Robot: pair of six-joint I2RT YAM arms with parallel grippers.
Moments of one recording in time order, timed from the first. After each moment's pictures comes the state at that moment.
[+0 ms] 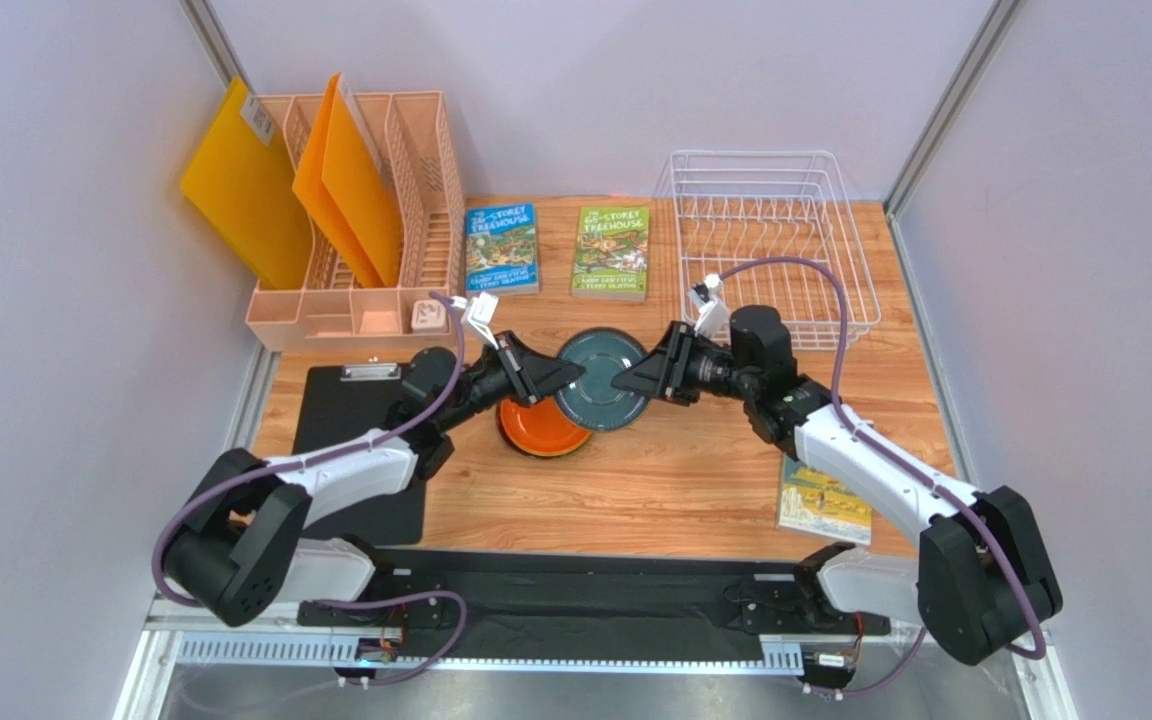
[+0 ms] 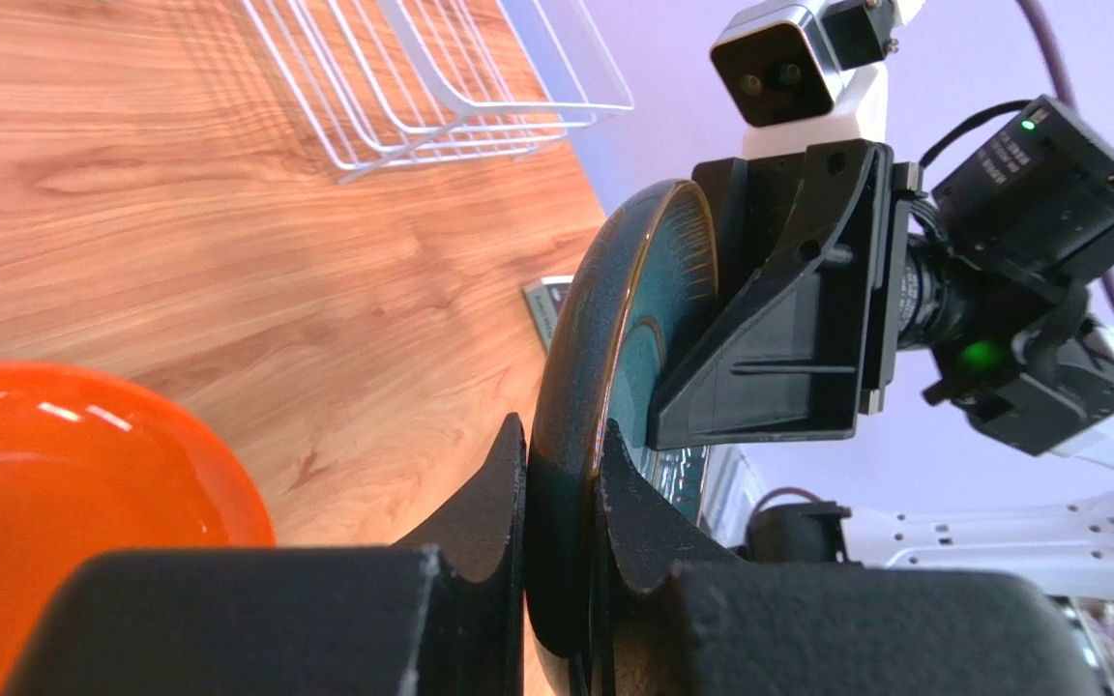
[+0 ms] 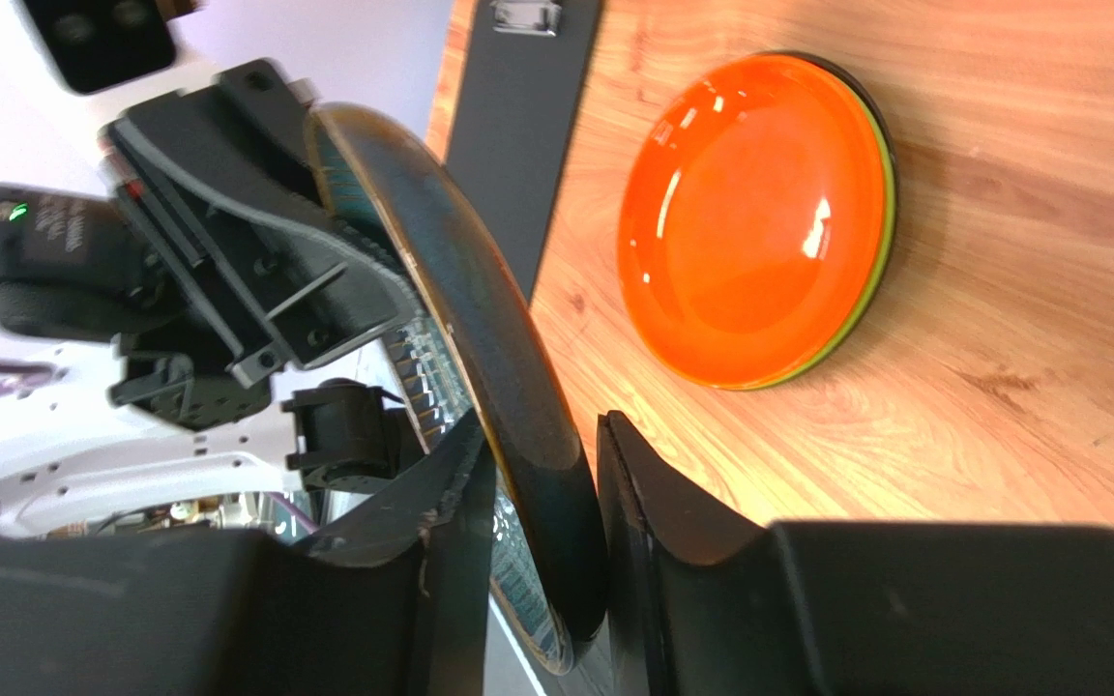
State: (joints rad) left arm -0.57 1.30 0.46 0.83 0.41 -0.92; right arm 0.47 1.22 0.71 0.12 -0.59 0.85
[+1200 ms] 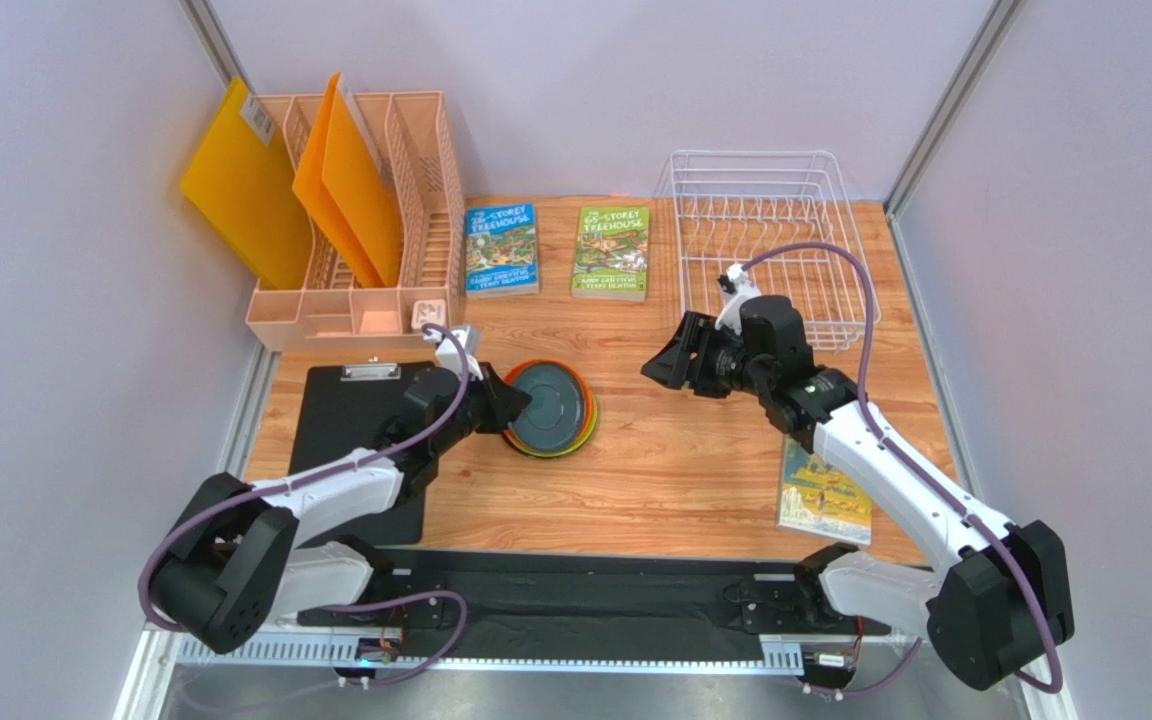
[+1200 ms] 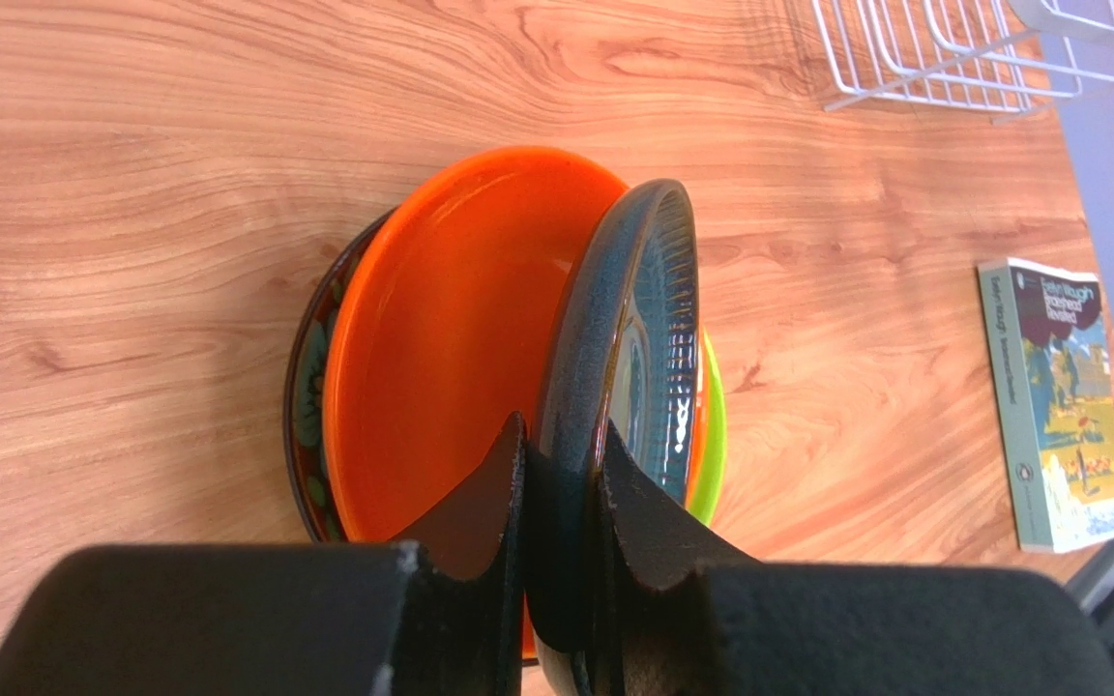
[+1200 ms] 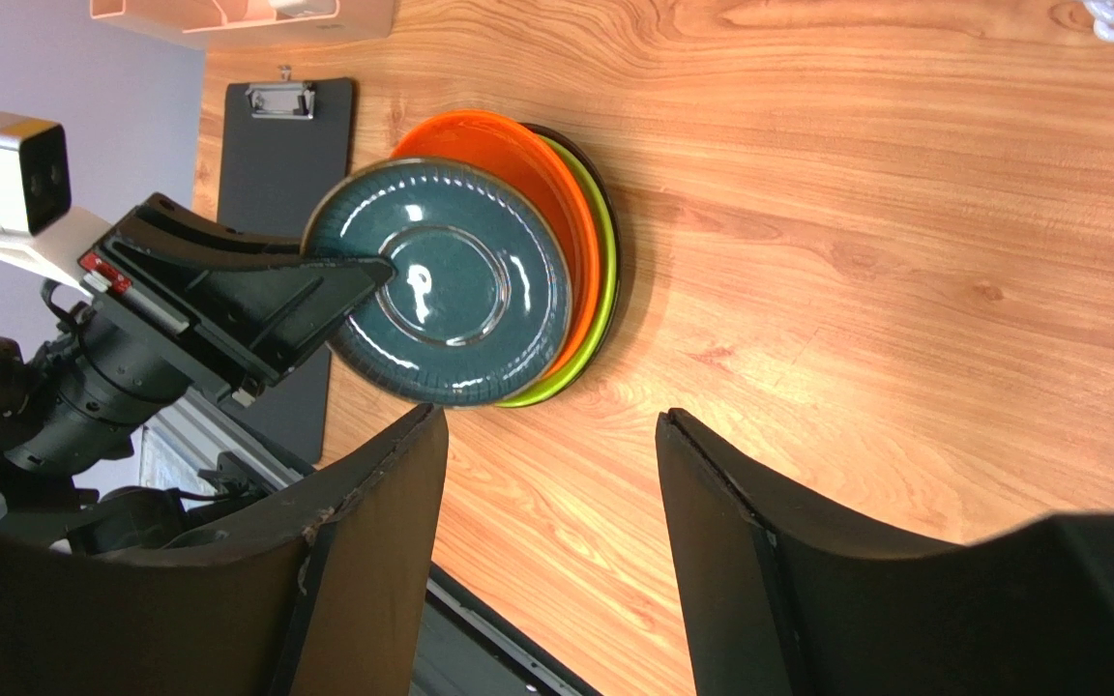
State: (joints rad) left arm -0.52 1.21 0.35 0.47 0.07 -0.60; right arm 0.45 1.14 0.82 -0.25 -0.29 0.63
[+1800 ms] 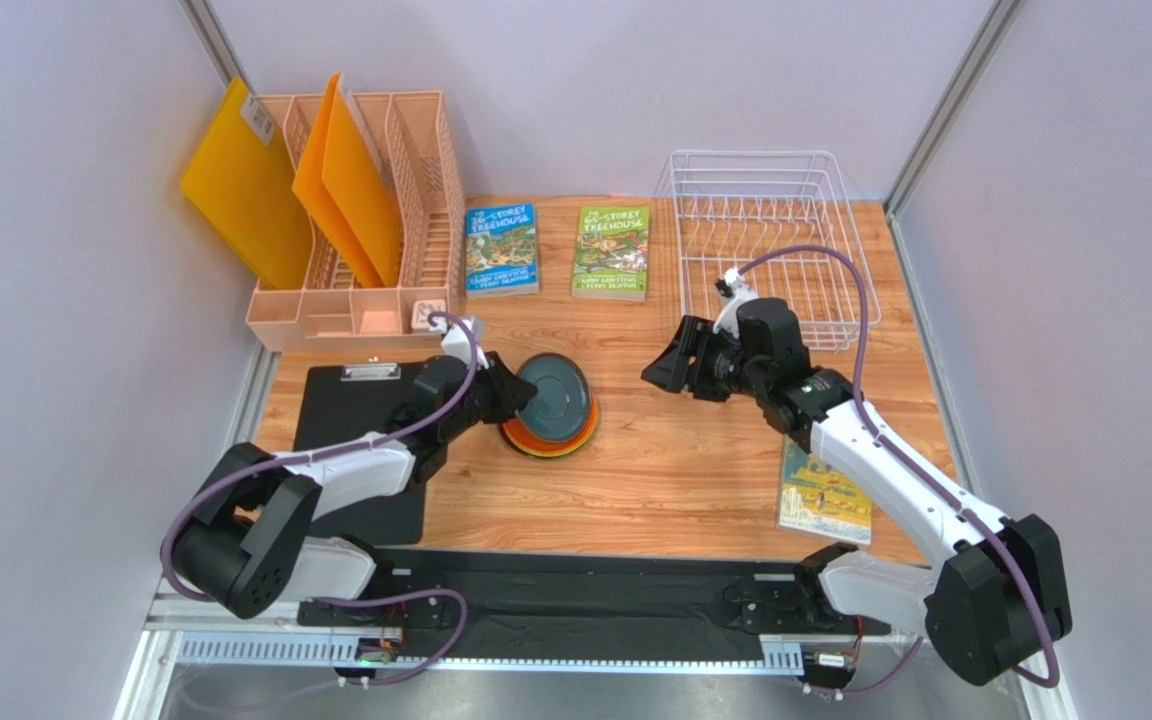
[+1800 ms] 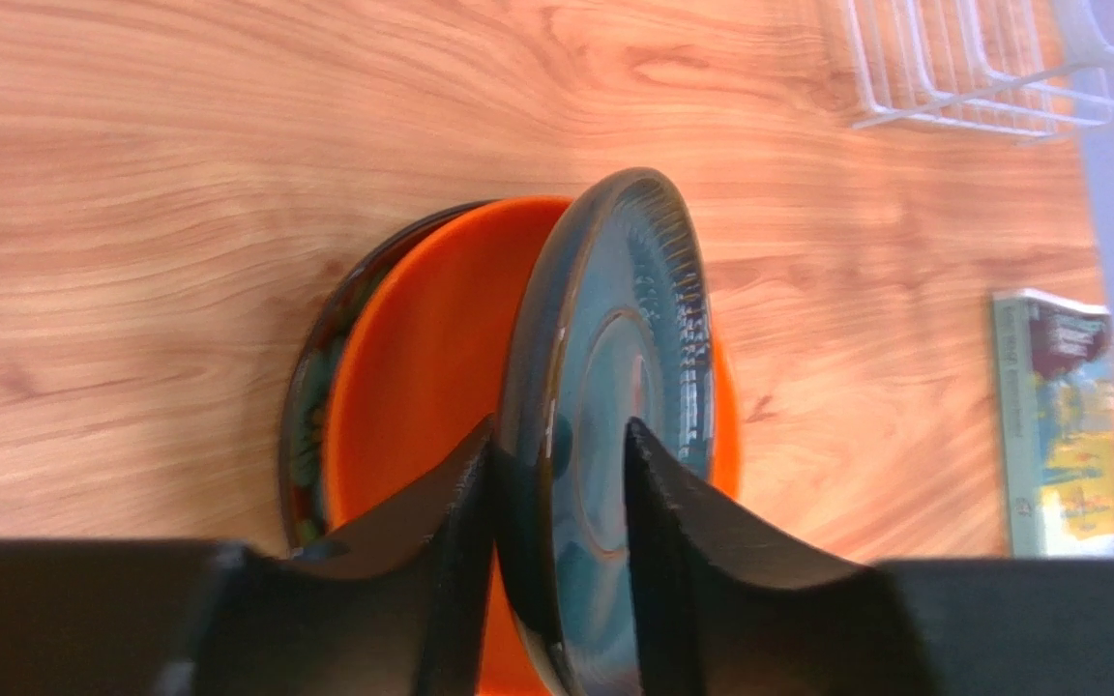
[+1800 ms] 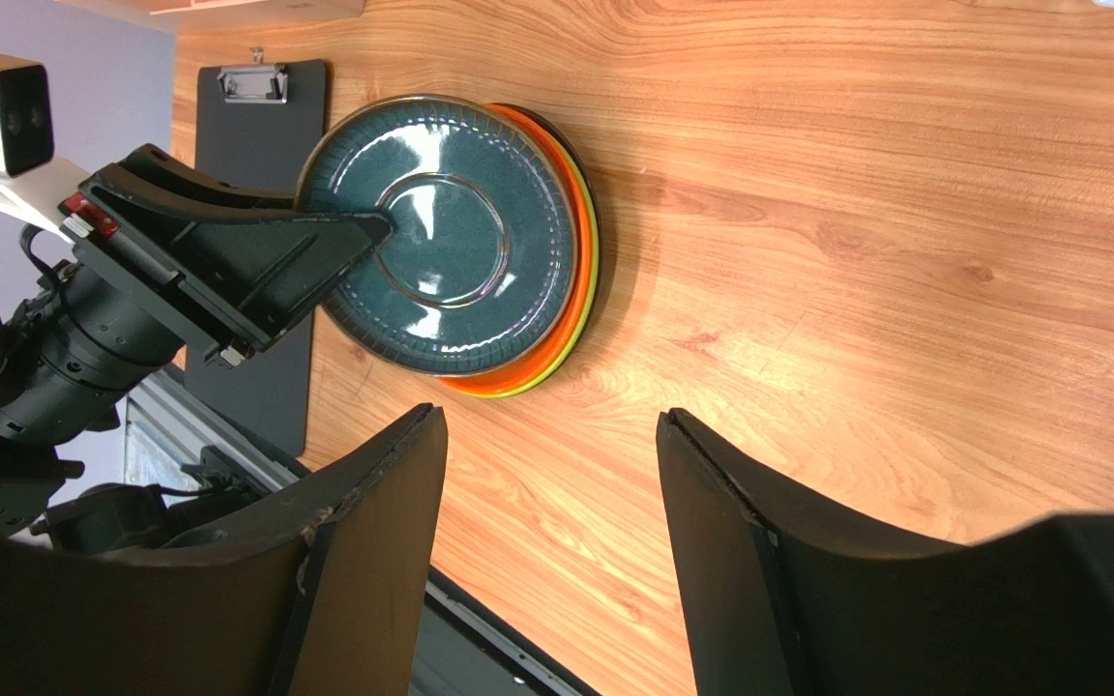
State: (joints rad) left arm -0.51 1.33 0.41 0.50 0.08 -0.64; right arm 0.45 1.15 0.81 -0.25 -0.29 0.62
